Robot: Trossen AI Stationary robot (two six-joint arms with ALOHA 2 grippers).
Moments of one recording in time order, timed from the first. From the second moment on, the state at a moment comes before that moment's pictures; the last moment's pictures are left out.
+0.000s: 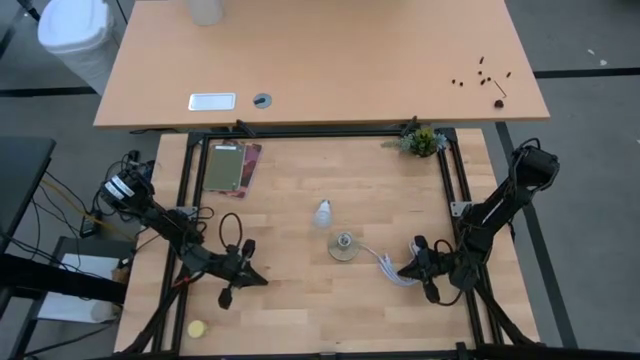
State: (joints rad) left arm -0.75 1.52 0.12 1.34 -0.43 -0.27; right arm 1.00 1.31 0.15 0.47 0.74 0.80
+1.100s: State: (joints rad) left arm -0.75 0.59 0.01 0.81 -0.39 0.07; right arm 1.00 1.31 0.15 0.48 0.74 0.80
